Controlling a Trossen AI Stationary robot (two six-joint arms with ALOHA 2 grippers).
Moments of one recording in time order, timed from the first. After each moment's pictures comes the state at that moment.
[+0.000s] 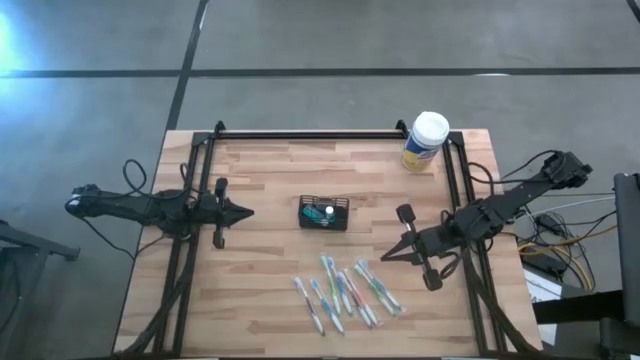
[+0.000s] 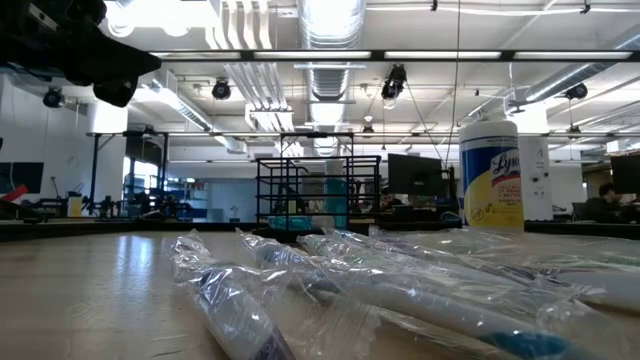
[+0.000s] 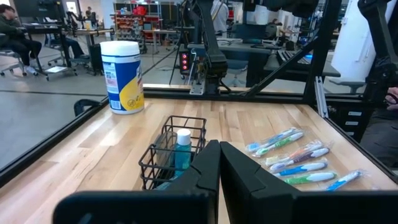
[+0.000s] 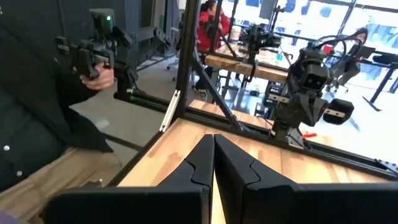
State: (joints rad) left arm -0.17 0.28 0.19 -0.02 -0.22 -0.05; right arm 0.50 1.01 0.80 0.11 0.17 -0.09
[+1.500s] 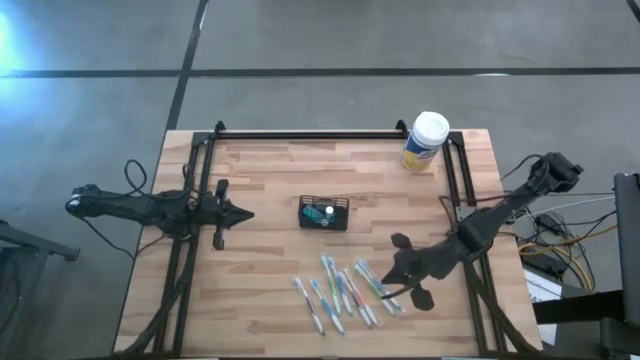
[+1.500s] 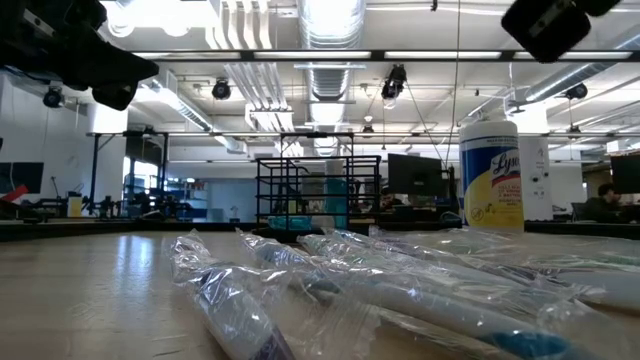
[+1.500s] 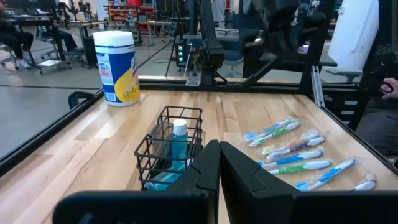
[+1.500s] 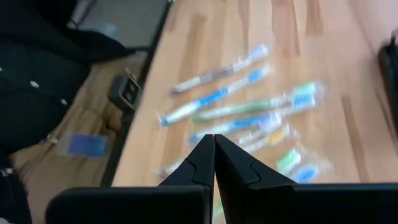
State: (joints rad) left arm -0.17 0.28 0.19 -0.06 -0.20 -0.05; right arm 0.61 1.20 0.80 -0.24 0.18 0.50
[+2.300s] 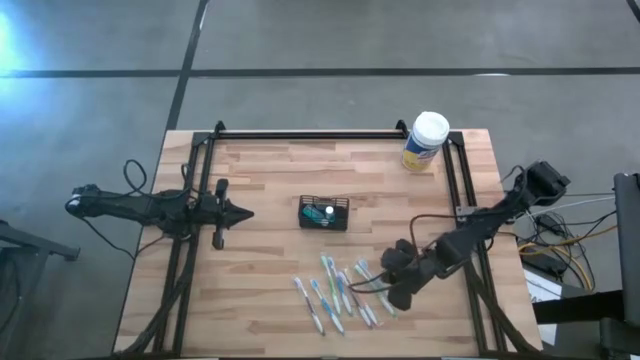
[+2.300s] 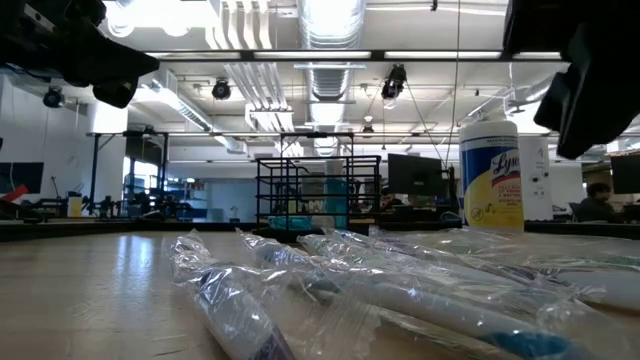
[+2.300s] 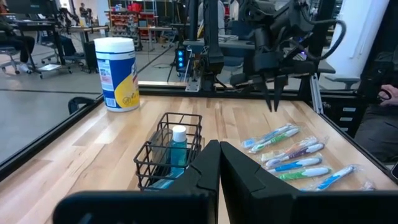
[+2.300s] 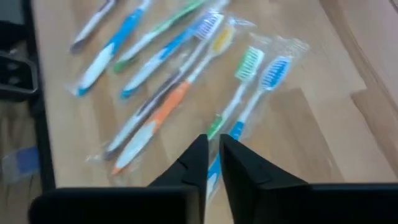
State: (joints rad) left arm -0.17 0.28 0.19 -0.04 -0.20 -0.05; right arm 0.59 1.43 0.80 -0.36 0.21 0.95
